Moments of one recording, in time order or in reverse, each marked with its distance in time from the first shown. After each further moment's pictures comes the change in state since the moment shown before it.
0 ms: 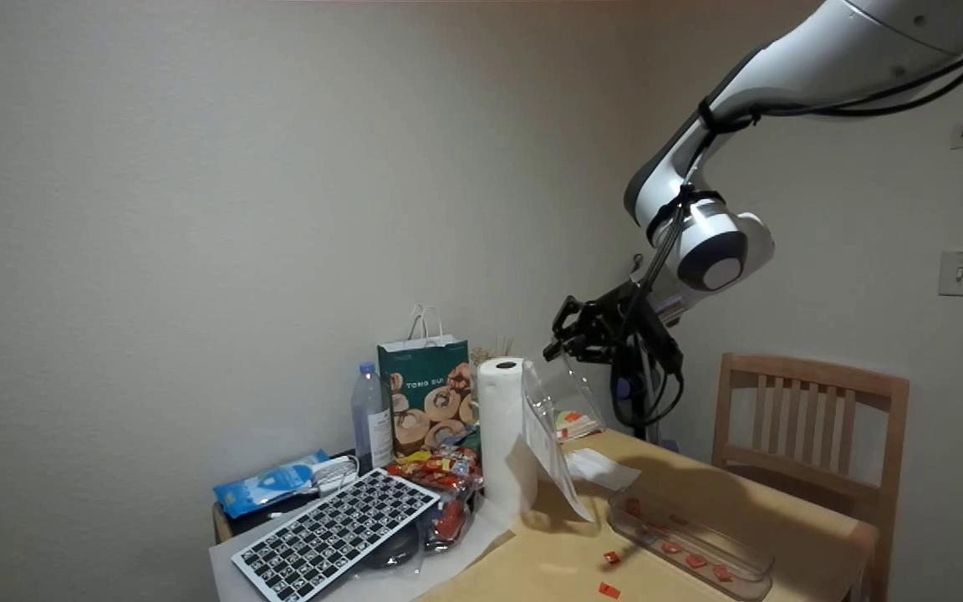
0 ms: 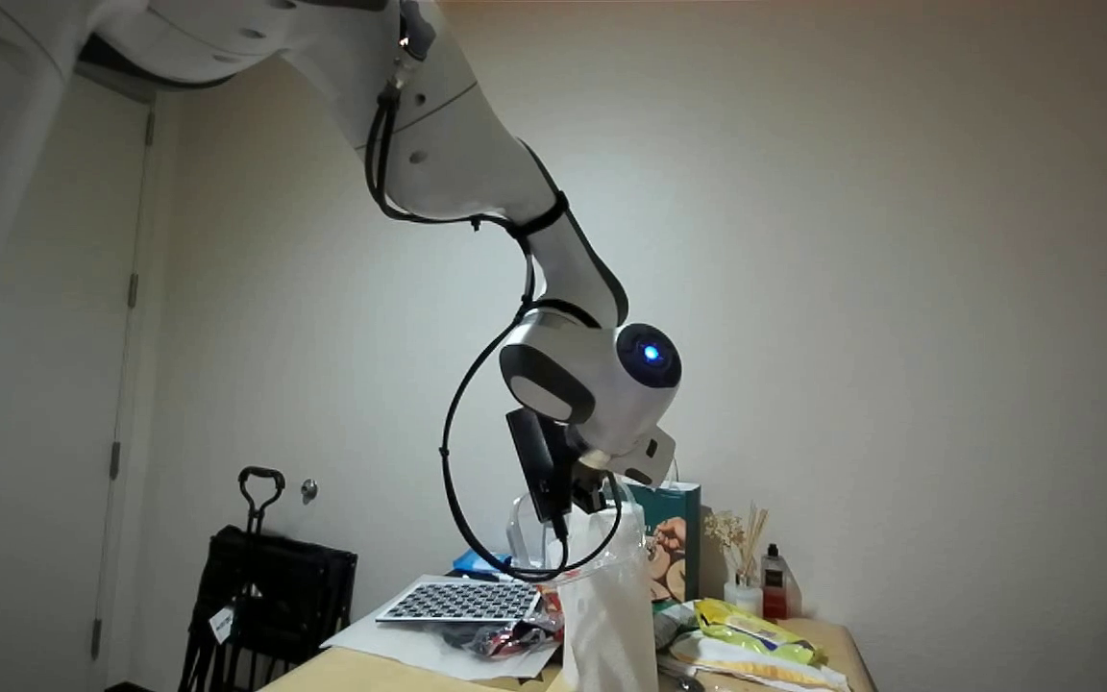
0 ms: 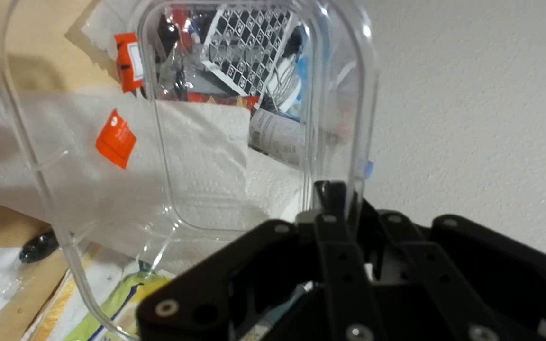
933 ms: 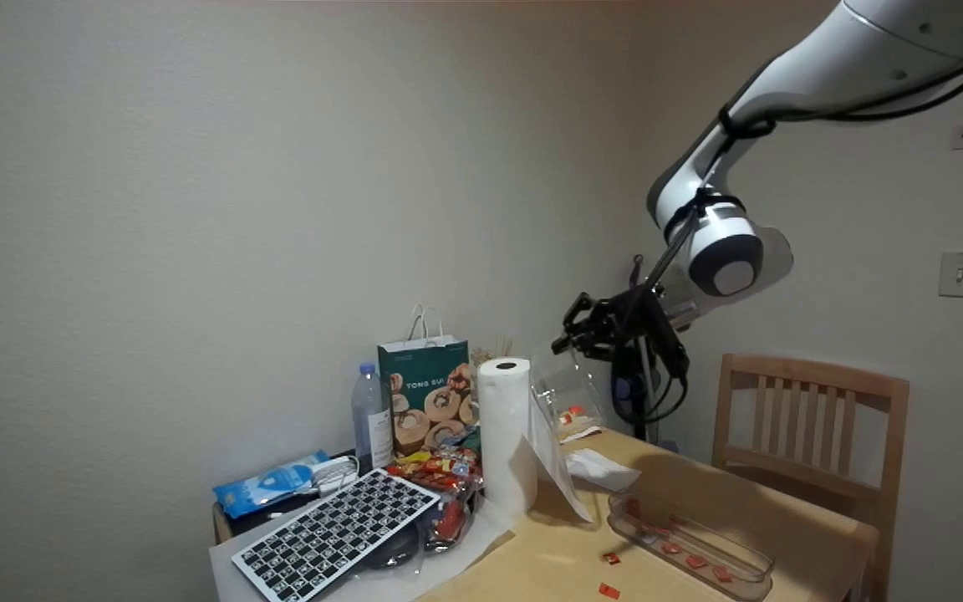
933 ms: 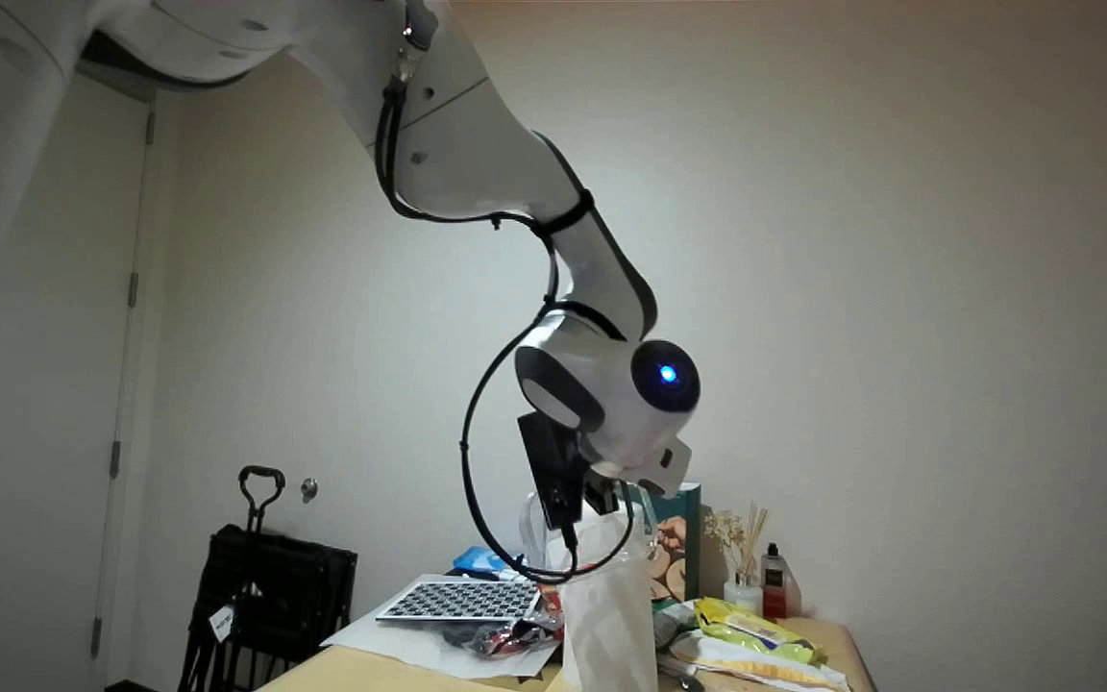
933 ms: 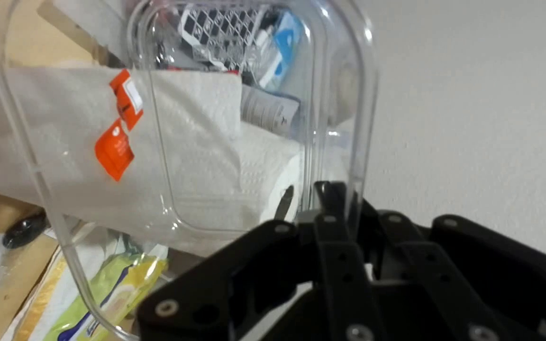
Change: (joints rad) arm 0.009 -0.003 -0.058 -0.014 0.120 -0.063 -0.100
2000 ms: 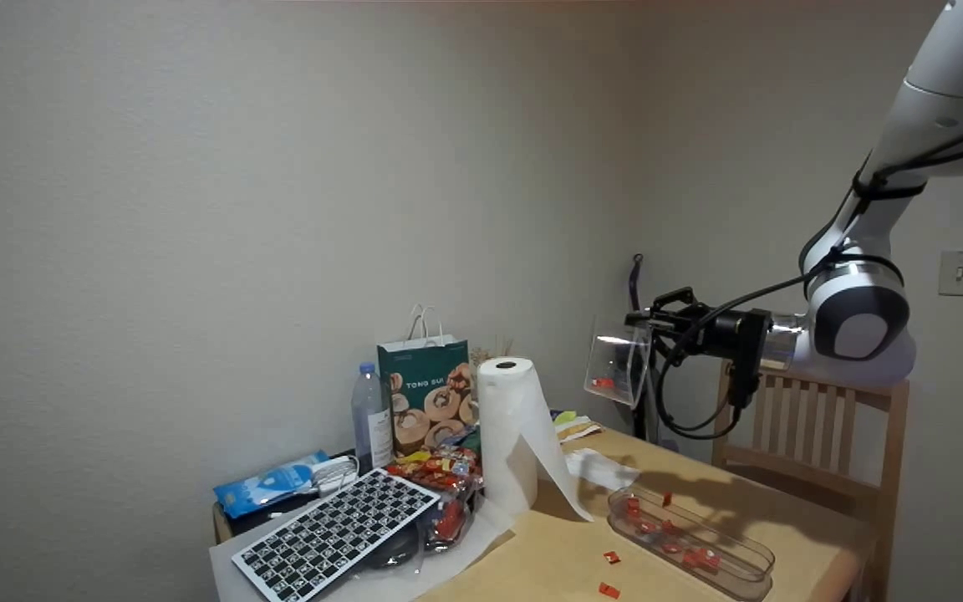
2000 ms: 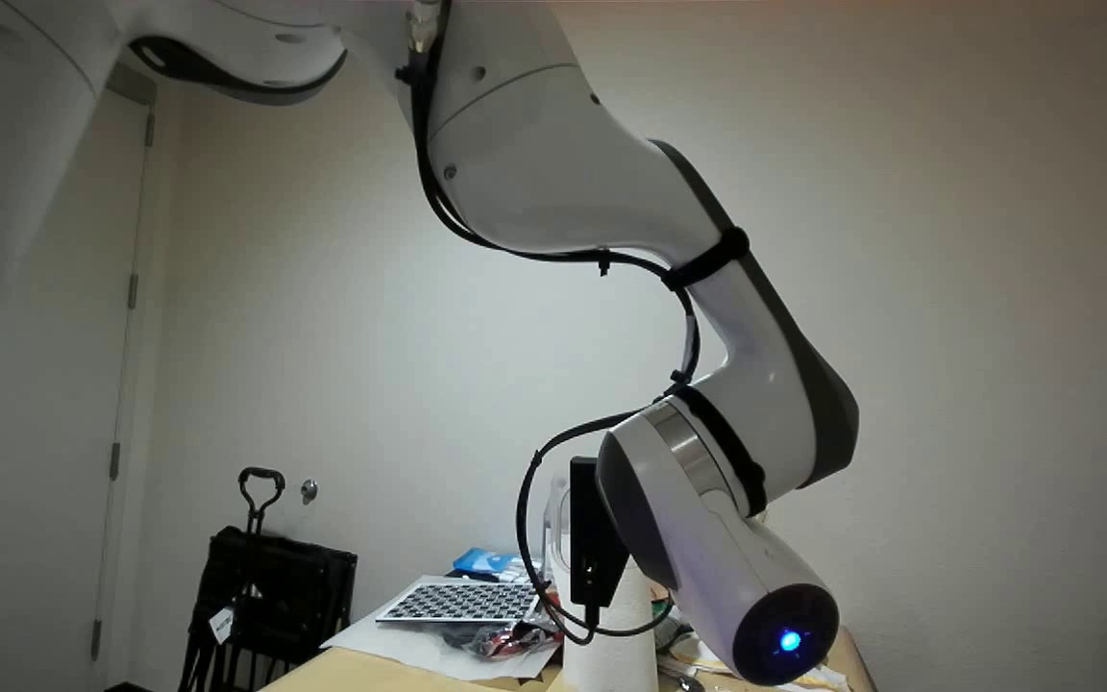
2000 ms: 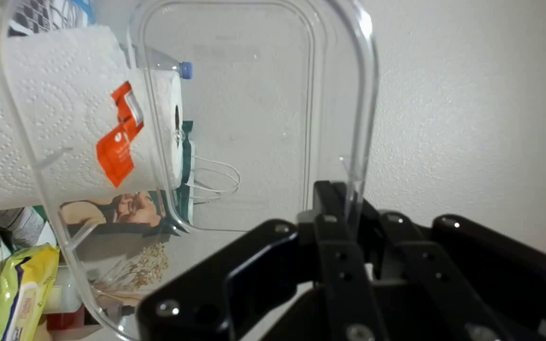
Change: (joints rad) arm -0.279 0.046 -0.105 -0.230 0.308 -0.768 -0.211
